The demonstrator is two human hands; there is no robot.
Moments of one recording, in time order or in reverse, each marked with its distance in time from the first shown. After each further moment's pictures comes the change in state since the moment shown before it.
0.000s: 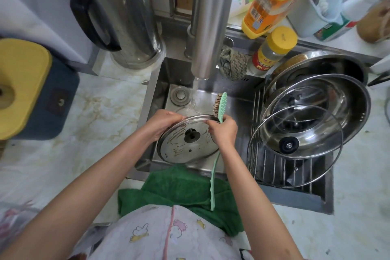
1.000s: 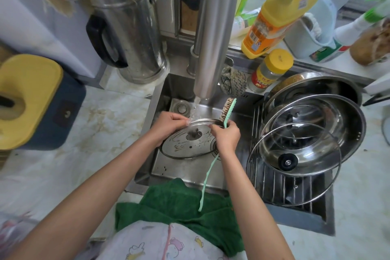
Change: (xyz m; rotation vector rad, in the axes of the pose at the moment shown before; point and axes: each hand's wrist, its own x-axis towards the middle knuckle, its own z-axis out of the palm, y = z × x) left_hand 0.002 0.020 -0.002 -0.047 0.086 0.275; right_hand 0.007 -0.030 -0.006 0.082 0.080 -0.018
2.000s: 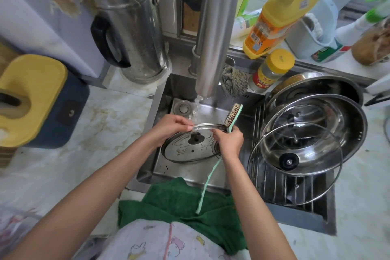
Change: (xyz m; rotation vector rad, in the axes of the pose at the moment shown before) left_hand -0.005 0.003 -0.002 0.024 -0.155 -0.043; right_hand -0.010 0.008 -0.010 0.041 -0.020 0.026
